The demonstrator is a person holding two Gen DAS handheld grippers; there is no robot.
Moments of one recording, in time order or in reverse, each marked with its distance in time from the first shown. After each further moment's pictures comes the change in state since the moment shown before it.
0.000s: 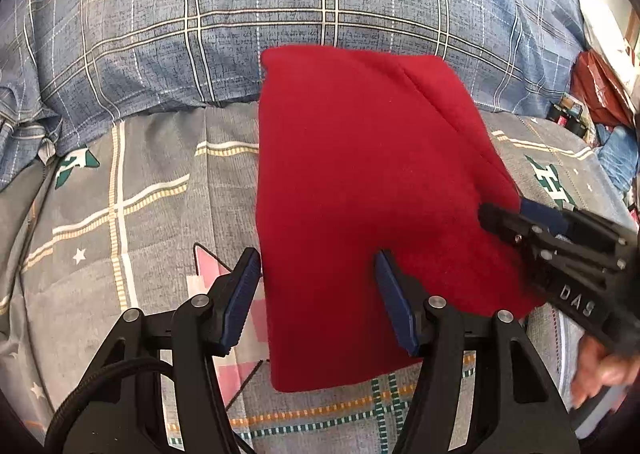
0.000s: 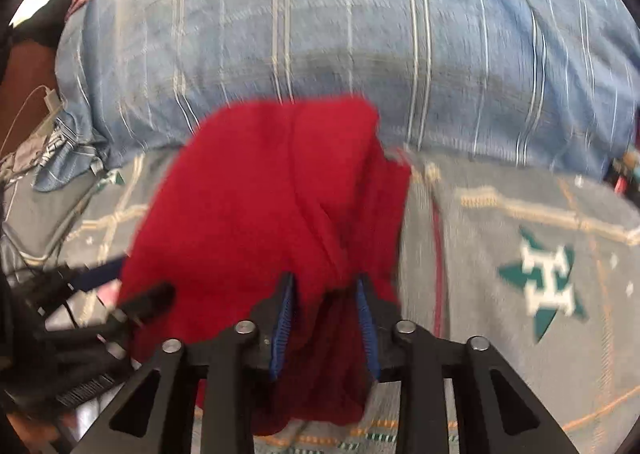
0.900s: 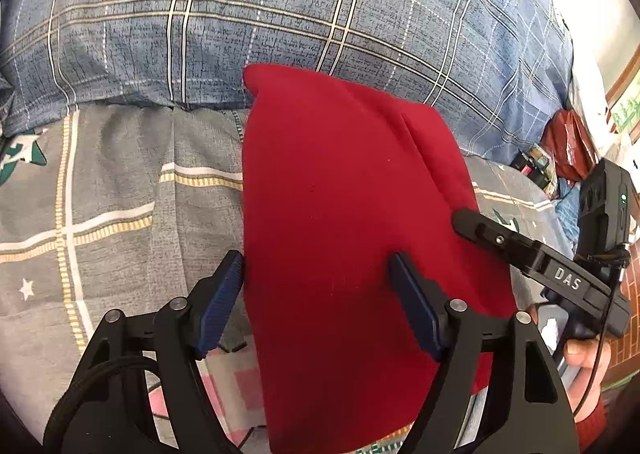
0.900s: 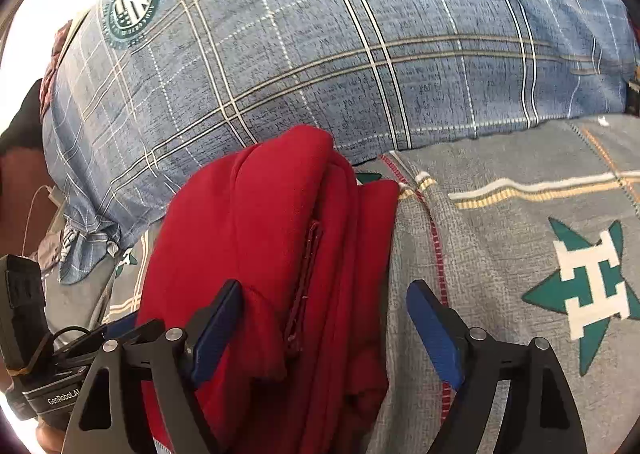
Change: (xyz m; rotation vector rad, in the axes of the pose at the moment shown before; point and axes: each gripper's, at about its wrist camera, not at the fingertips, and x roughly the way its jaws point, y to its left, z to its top) left arm 0.025 0.031 0.043 -0.141 0.027 -0.240; right arm 0.036 -0.055 0.018 0.274 -0.042 0.169
